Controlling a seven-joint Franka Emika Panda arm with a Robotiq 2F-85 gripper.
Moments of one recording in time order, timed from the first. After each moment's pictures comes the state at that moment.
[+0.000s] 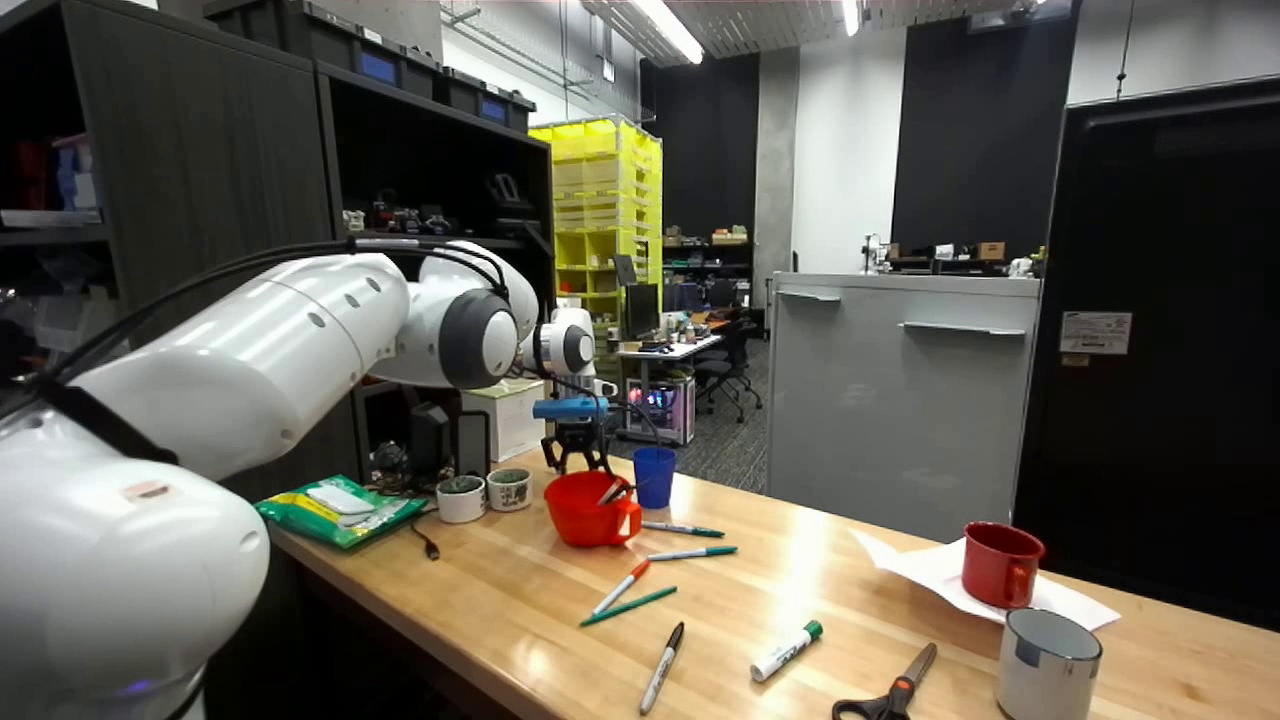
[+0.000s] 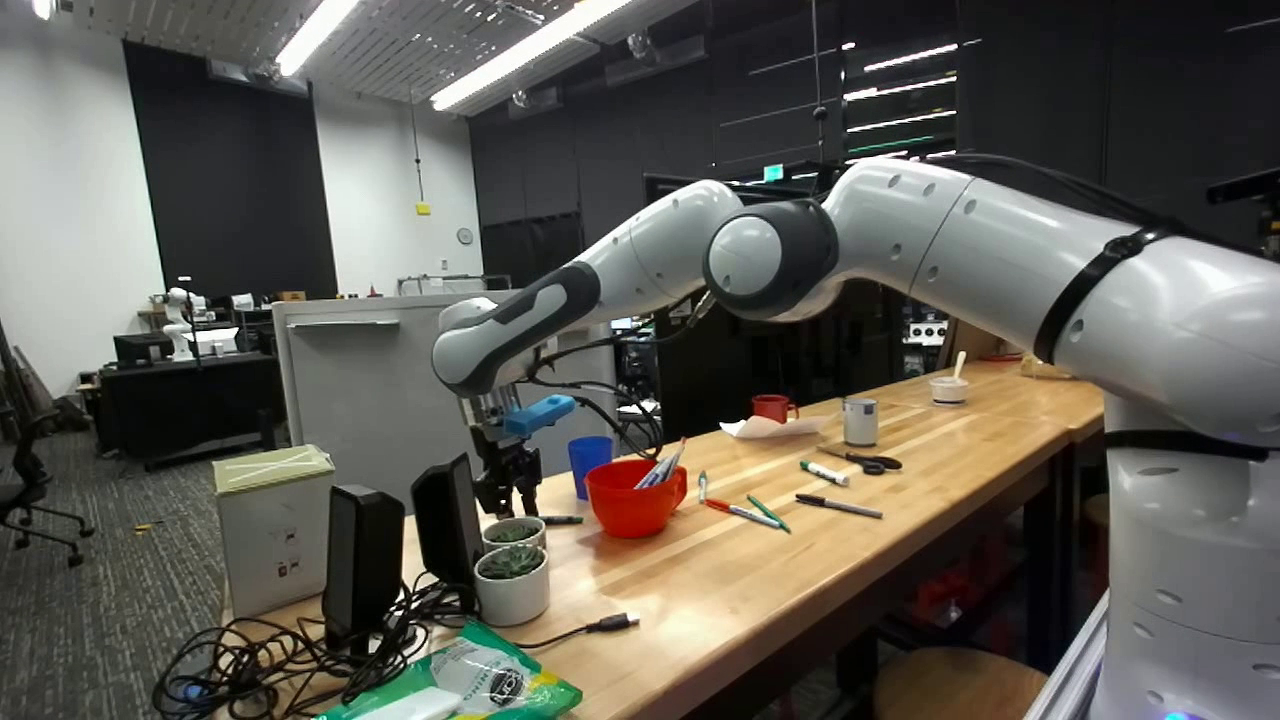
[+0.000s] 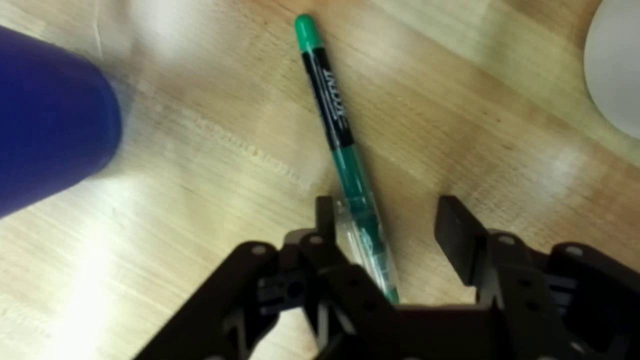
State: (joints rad) arm 0.28 1.05 0.08 -0.90 -0.17 1.82 -0.12
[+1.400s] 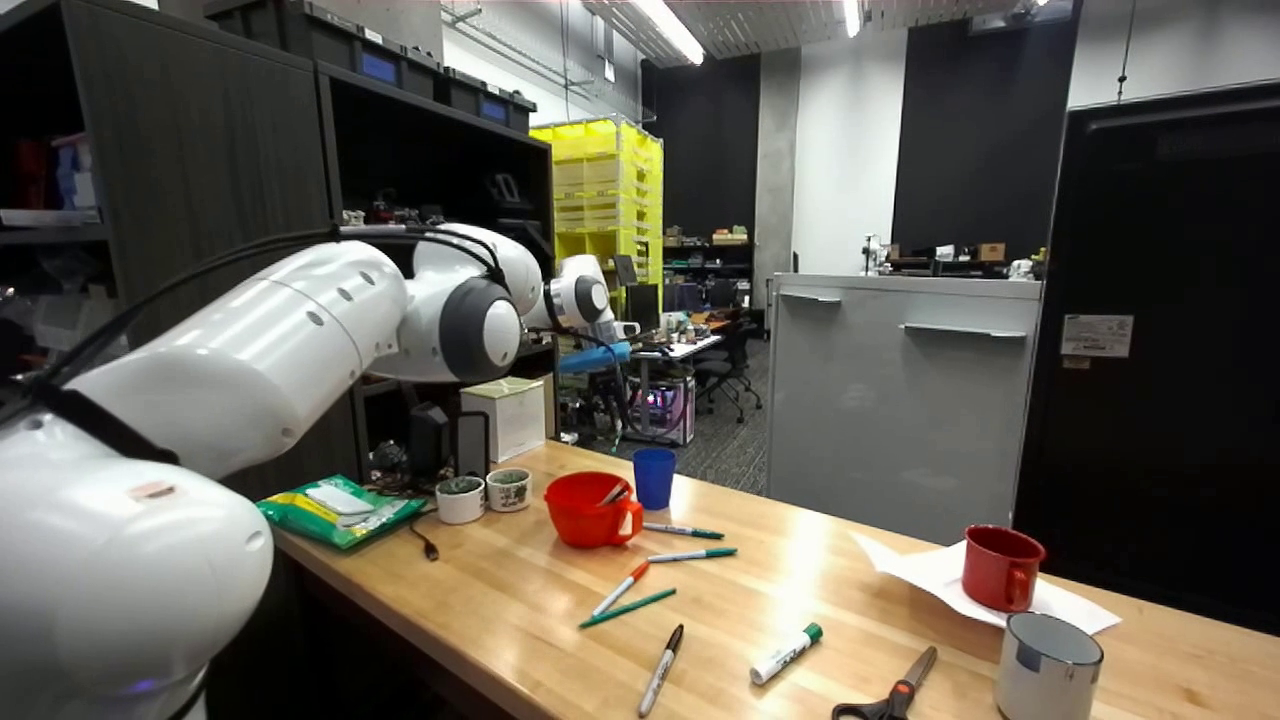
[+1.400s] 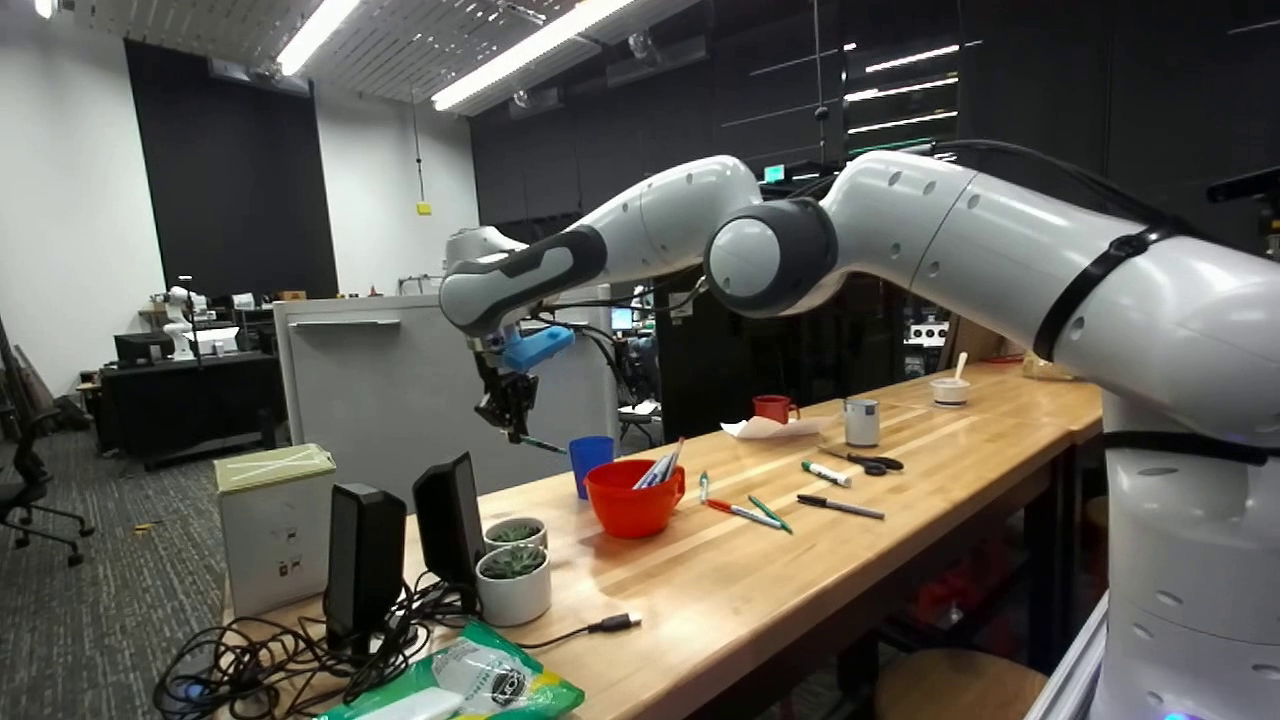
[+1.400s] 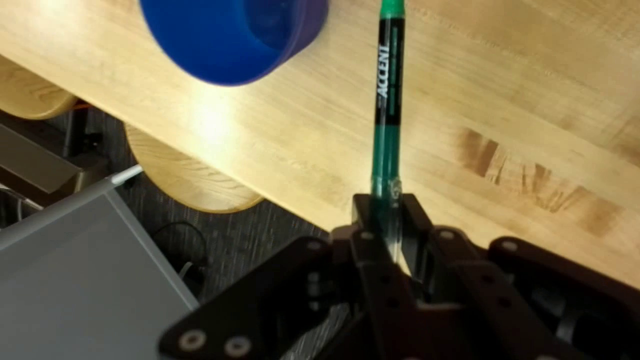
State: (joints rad) arm 0.28 1.02 -0.02 -0.71 -0.24 1.84 -0.06
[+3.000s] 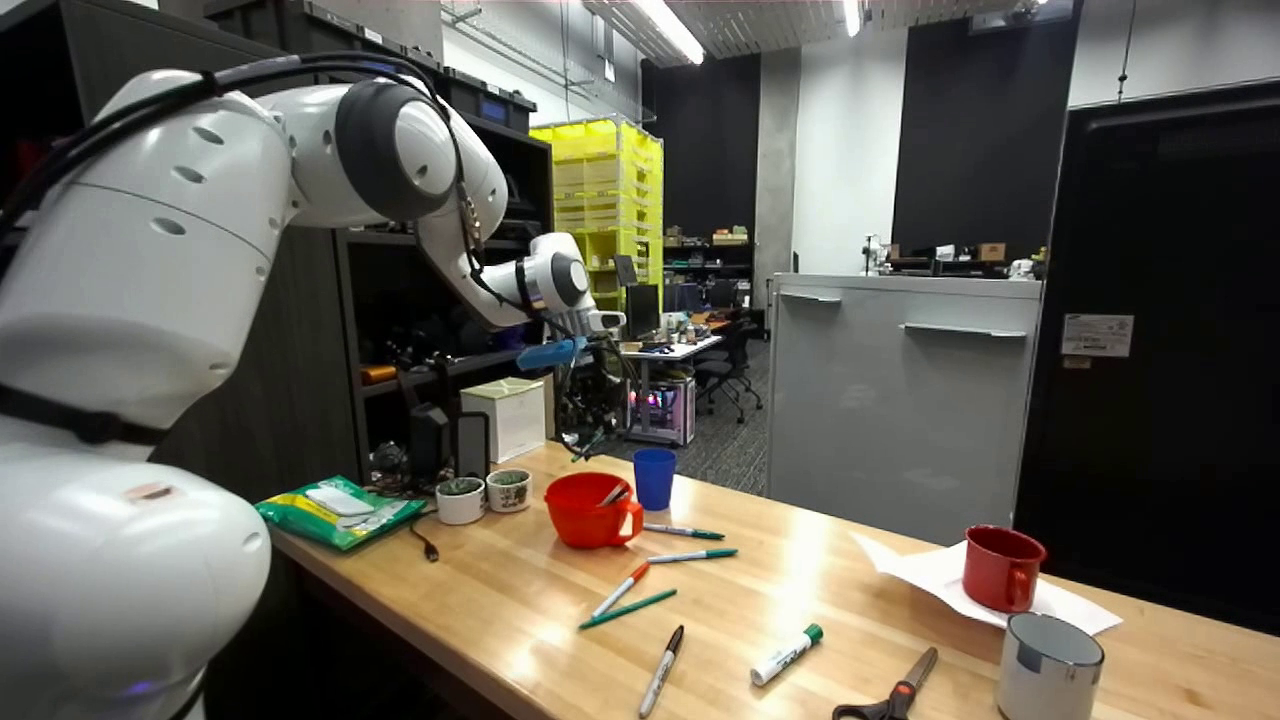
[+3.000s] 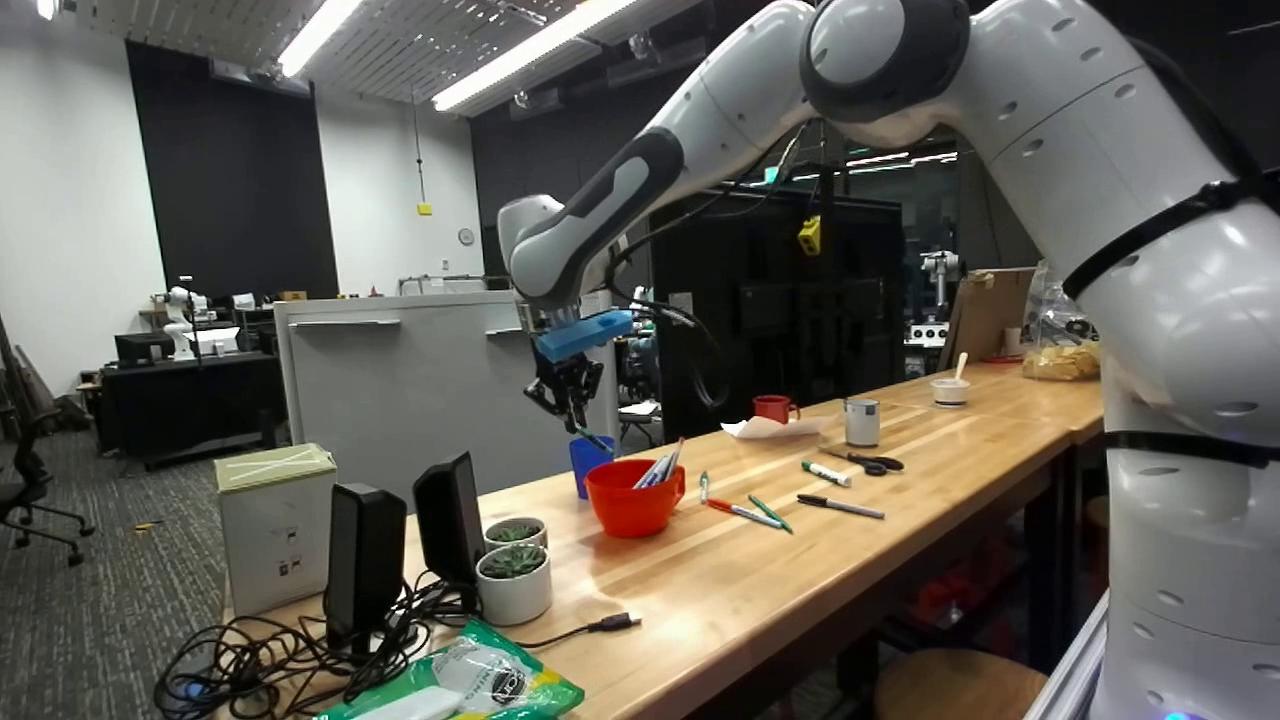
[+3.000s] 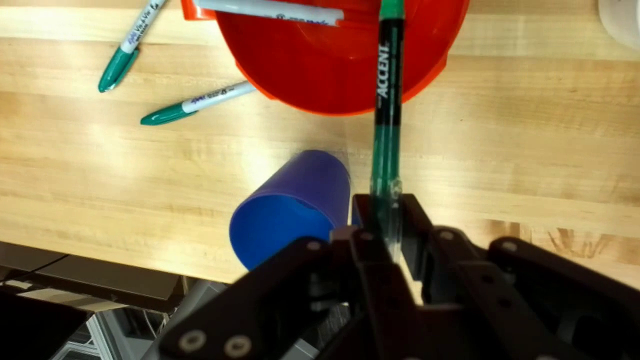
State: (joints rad) arm 0.28 0.45 -0.04 -1.61 -0.29 2.13 0.43
